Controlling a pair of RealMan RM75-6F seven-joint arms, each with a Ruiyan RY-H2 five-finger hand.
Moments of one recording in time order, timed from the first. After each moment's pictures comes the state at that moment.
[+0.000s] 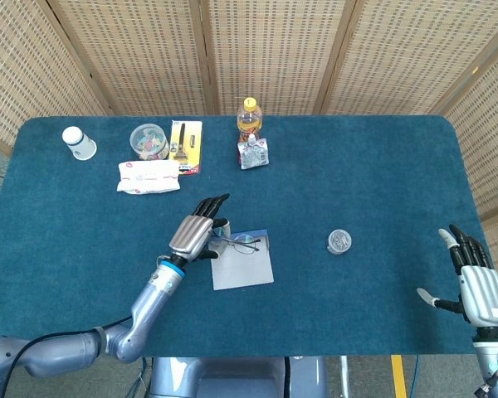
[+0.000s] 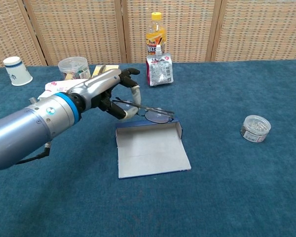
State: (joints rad) left arm -0.76 -1.82 -0.28 -1.38 1.14 0.99 0.16; right arm 0.10 -1.10 0.09 -1.66 -1.46 1.43 0.16
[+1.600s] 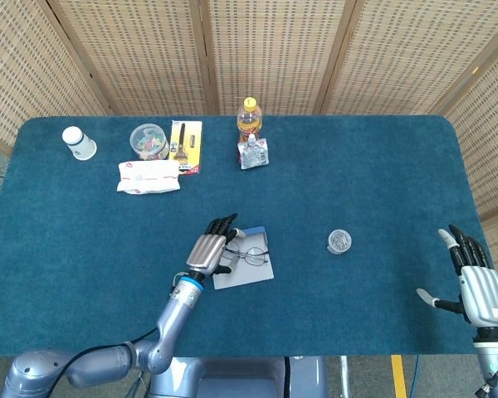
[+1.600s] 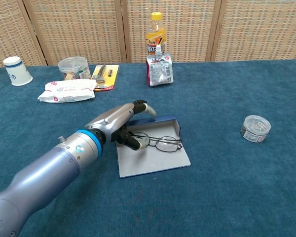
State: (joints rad) left arm -0.75 -2.05 -0.26 -1.17 1.11 1.01 0.19; right arm 0.10 -1.10 0.09 -1.65 -1.47 1.43 0.19
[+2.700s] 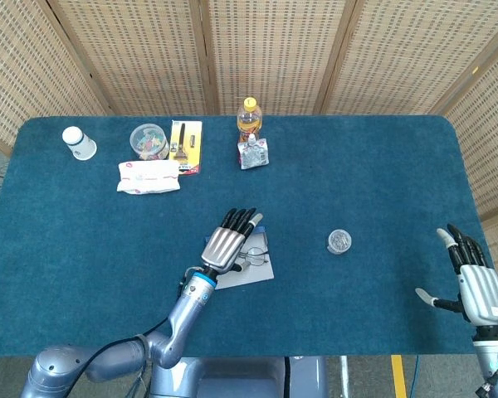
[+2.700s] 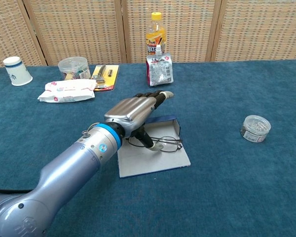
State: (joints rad) left arm -0.84 -2.16 -0.28 -0.97 1.24 1.02 0.31; right arm 0.11 -1.09 0.09 -1.65 -1.46 1.42 0.21
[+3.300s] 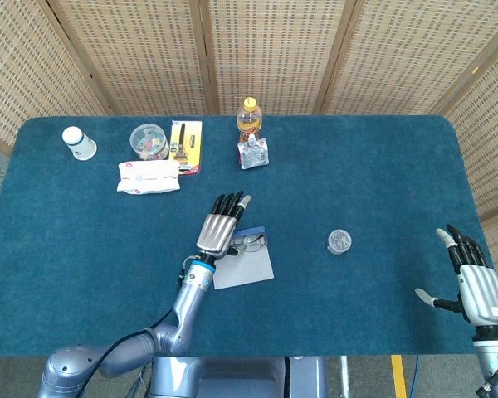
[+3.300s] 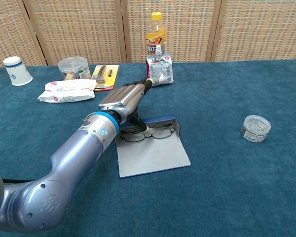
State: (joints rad) left arm -0.88 -2.21 -0.39 -0.85 1.17 1.04 0.29; right arm 0.11 -1.09 0.09 -1.65 -1.47 1.42 0.21
